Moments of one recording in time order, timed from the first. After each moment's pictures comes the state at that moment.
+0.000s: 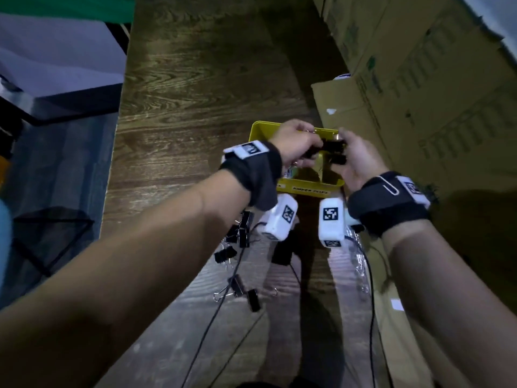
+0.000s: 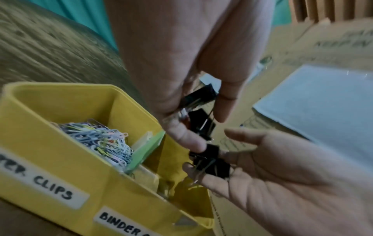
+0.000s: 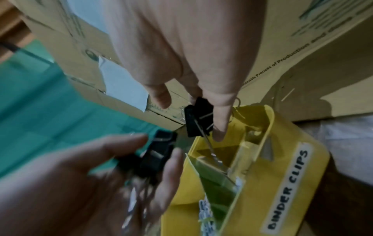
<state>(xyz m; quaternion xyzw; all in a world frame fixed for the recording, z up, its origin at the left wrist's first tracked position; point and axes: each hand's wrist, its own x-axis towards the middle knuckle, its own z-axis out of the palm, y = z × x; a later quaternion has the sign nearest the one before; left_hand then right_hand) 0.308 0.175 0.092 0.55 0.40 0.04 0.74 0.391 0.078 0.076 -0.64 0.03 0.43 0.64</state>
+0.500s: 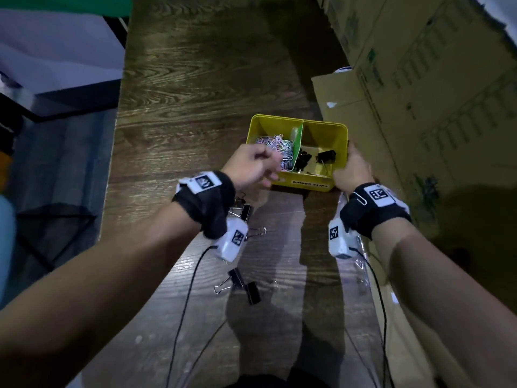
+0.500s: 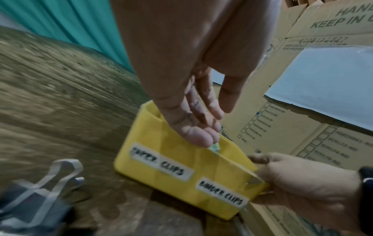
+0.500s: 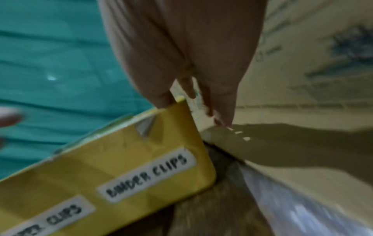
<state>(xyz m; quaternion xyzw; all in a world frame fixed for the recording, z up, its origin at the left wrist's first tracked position) 0.229 0.184 0.066 0.65 0.38 0.04 0.66 0.390 0.056 0.030 -0.90 -0.18 0.28 0.27</state>
